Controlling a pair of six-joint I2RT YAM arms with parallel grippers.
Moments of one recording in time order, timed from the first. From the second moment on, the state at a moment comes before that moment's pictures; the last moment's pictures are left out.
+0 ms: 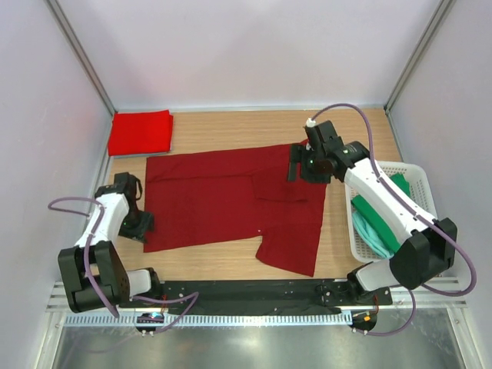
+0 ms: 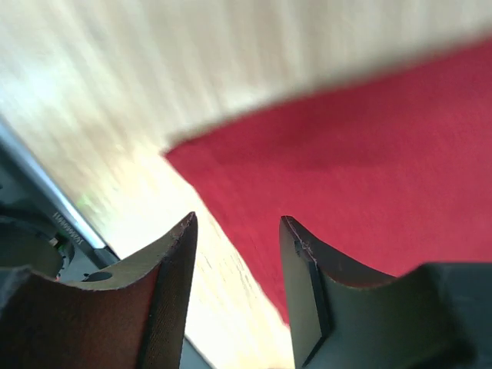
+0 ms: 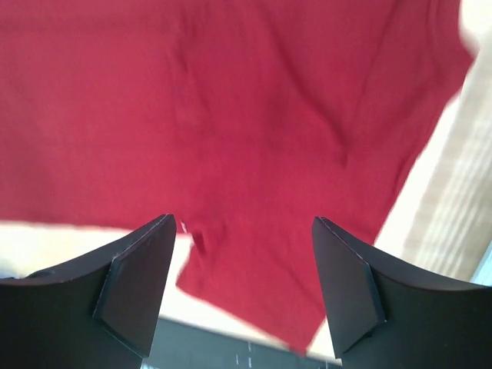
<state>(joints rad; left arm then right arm) 0.16 1.26 0.80 -1.04 -0.18 -1.13 0.45 1.44 1.34 -0.84 0.01 0.45</state>
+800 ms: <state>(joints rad) 0.32 1.22 0.60 -0.99 -0.16 -1.23 0.52 1.39 1.18 -0.87 -0.14 0.44</state>
